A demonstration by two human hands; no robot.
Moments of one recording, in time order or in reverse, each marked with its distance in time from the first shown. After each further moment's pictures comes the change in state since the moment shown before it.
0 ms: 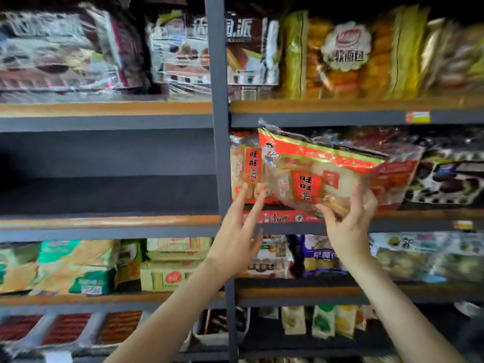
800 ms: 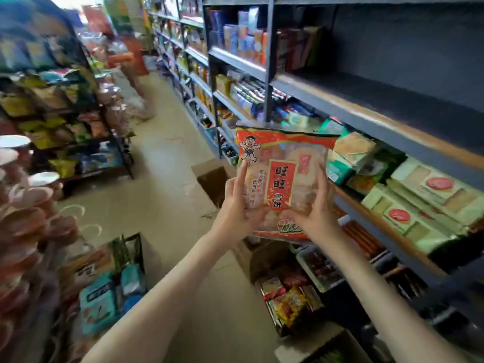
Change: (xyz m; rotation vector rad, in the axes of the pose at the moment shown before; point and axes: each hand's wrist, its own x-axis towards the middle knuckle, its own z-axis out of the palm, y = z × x) left_hand -0.327 0.061 -0.241 0.235 0.442 -1.165; right_hand -0.179 -0.371 0.118 1.222 -1.116 0.170
